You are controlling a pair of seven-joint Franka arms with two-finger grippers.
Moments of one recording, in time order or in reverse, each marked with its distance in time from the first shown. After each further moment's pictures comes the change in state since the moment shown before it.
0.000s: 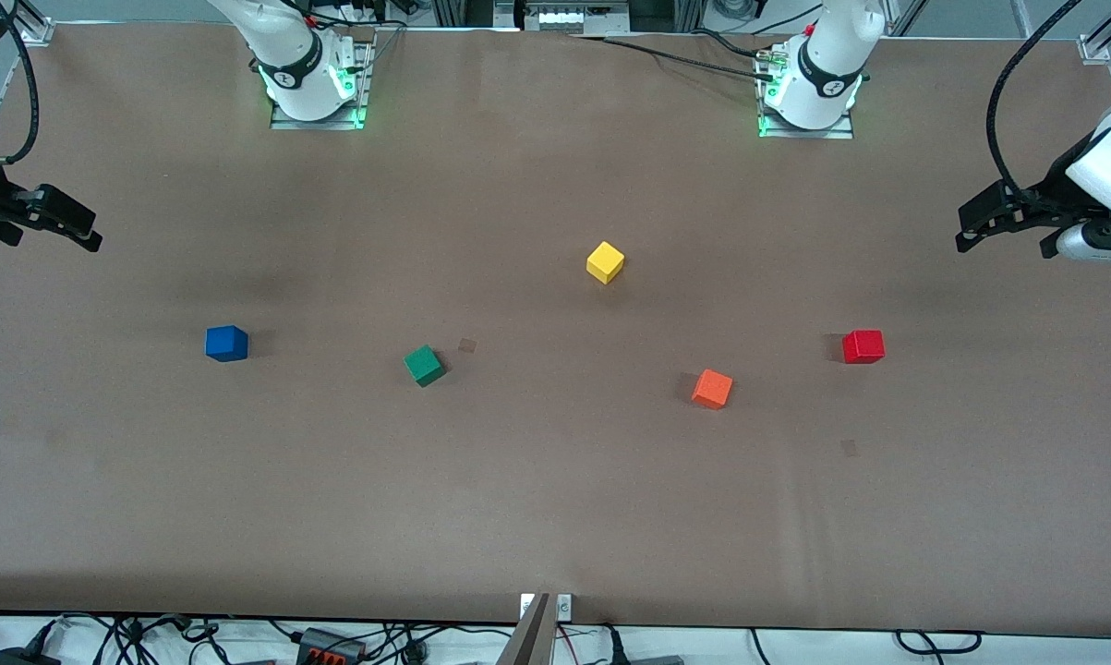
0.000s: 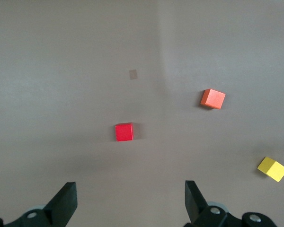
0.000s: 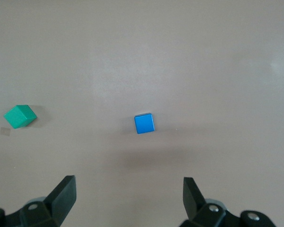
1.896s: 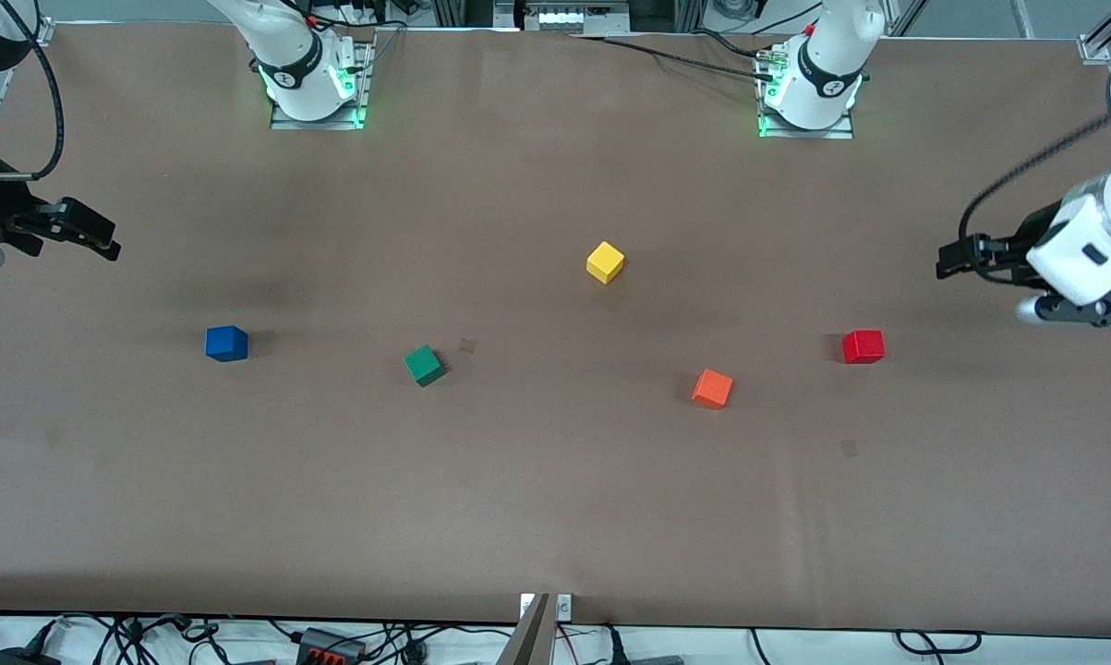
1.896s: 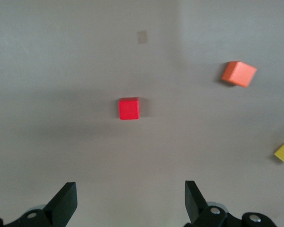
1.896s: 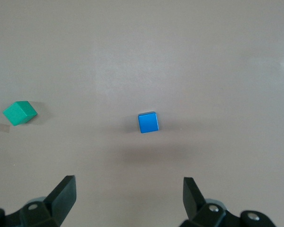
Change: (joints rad) left arm 0.046 0.186 0.020 0.020 0.001 -0.064 0.001; right arm 0.010 0.025 0.007 -0.007 0.001 0.010 0.000
